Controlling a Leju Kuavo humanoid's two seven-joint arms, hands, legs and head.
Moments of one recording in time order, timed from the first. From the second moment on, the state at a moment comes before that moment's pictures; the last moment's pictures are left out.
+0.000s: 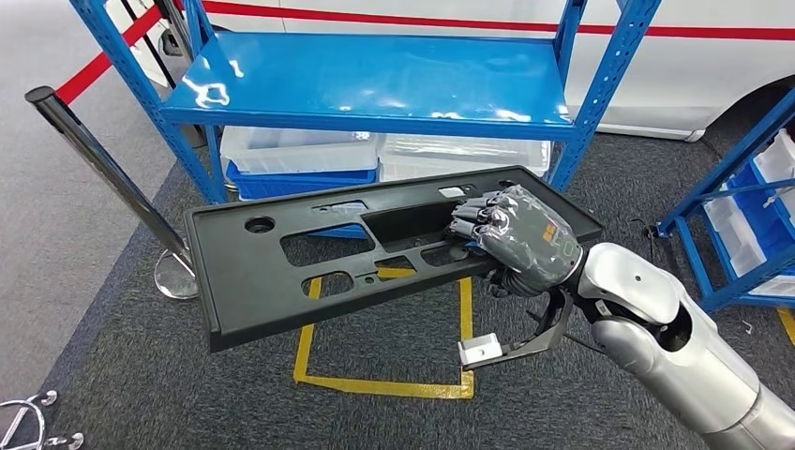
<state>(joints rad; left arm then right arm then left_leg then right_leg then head) -0.02 -0.10 0.76 -0.21 -0.51 0.05 -0.31 -0.54 -0.59 0.68 -1.93 0.80 -0.01 -0.23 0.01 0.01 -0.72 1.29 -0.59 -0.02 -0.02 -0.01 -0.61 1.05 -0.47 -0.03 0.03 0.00</state>
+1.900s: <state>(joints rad) -0.03 -0.09 0.81 -0.21 -0.55 0.02 -0.32 -0.60 -0.55 0.67 -1.88 0.83 0.02 -0.22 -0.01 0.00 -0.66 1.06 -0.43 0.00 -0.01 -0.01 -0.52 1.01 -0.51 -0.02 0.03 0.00</state>
